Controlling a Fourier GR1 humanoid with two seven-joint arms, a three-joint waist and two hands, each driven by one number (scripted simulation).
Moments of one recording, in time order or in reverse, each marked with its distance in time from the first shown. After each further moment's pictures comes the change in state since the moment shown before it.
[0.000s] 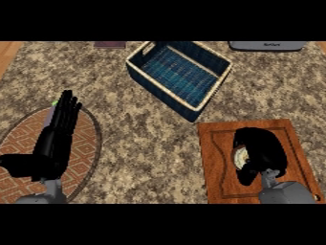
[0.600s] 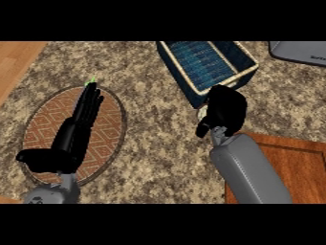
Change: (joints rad) left arm -0.070 -0.018 -0.086 0.005 -0.008 -0.055 0.007; right arm -0.417 0.171 0.057 0.213 0.086 -0.190 0.502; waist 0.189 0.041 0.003
